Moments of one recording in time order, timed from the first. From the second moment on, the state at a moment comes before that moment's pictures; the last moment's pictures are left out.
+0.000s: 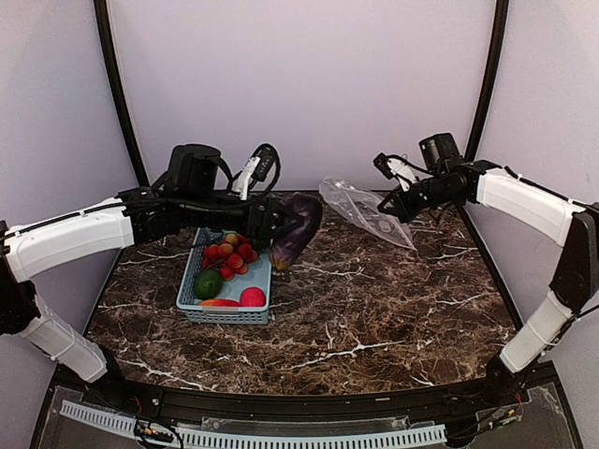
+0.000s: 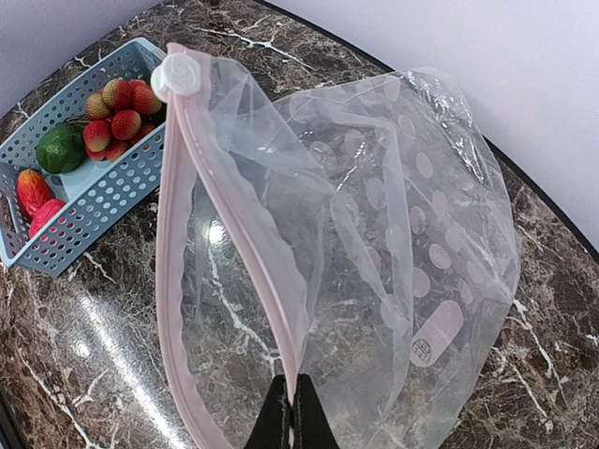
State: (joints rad) left arm -0.79 1.40 1.23 -0.25 0.38 -0.34; right arm 0.39 1.57 1.35 -0.56 -0.39 -0.30
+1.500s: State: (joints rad) left arm -0.88 2.09 1.49 0.34 0.29 -1.14; right arm 0.47 1.50 1.31 -0.62 -0.37 -0.18
